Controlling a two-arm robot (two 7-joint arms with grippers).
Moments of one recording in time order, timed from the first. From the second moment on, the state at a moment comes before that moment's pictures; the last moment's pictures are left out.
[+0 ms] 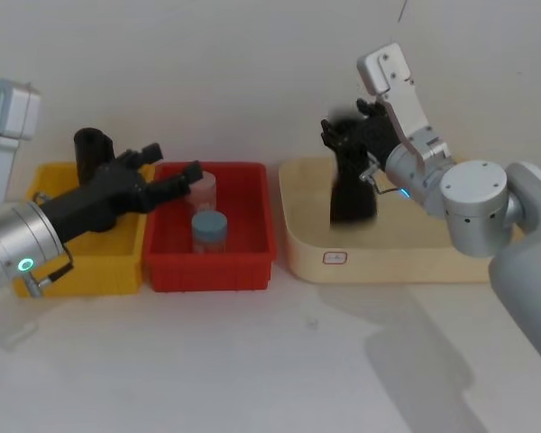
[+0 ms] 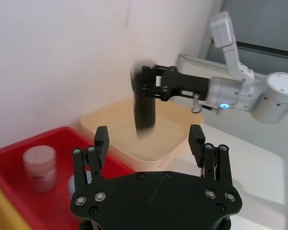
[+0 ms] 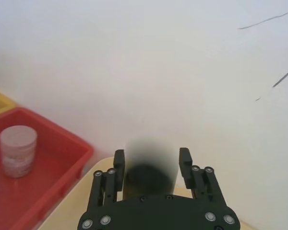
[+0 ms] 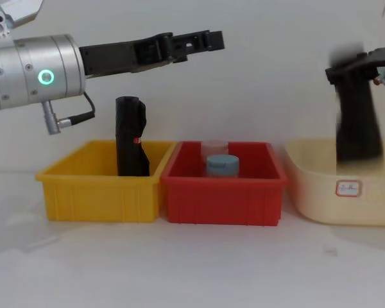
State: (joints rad) left arm -0.66 0.31 0.43 -1.28 -0.71 0.19 -0.71; right arm 0.81 0.34 -0.47 -1.07 0.13 0.18 0.13
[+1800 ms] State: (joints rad) left arm -0.49 0.30 0.33 -1.41 -0.62 0.05 -0.31; right arm 0.82 0.37 -0.54 -1.17 0.14 0.37 0.40
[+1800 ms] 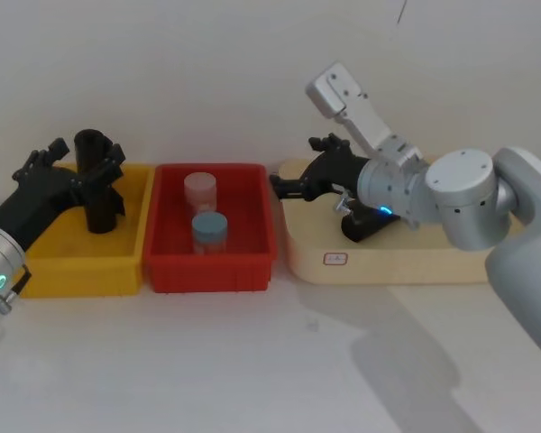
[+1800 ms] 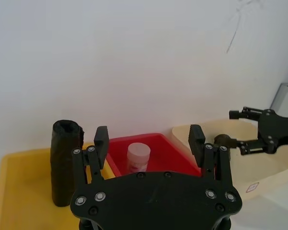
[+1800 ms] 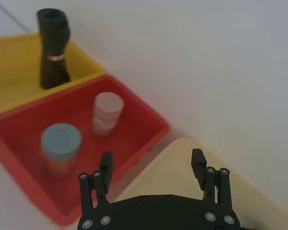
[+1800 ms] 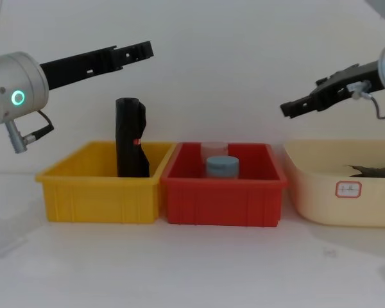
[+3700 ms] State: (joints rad) left arm -0.48 0.29 0.32 -1.42 -0.61 0.05 -0.27; right arm 0.95 0.08 -0.58 -0.85 0.12 0.56 0.38
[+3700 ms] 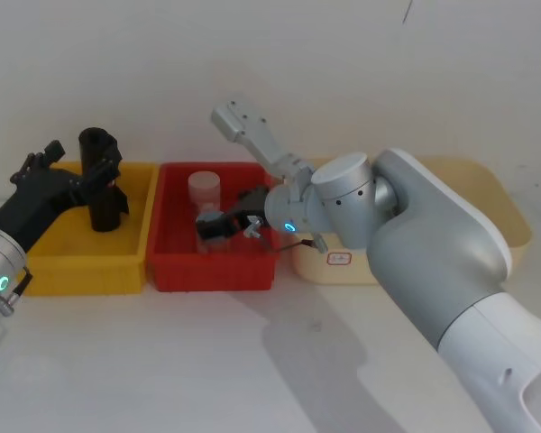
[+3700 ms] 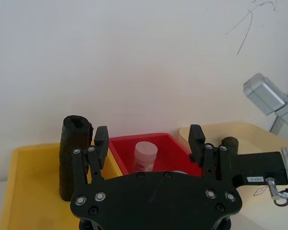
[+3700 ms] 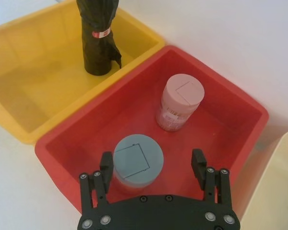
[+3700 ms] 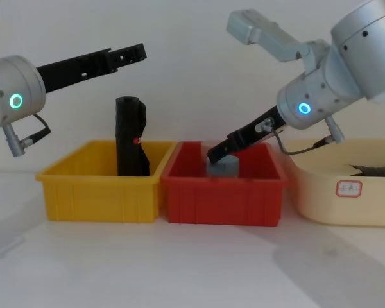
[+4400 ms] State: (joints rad) left arm -0.48 0.29 0.32 -1.42 -0.61 0.05 -0.27; right arm 1.00 0.02 -0.57 -0.69 0.10 0.54 0.38
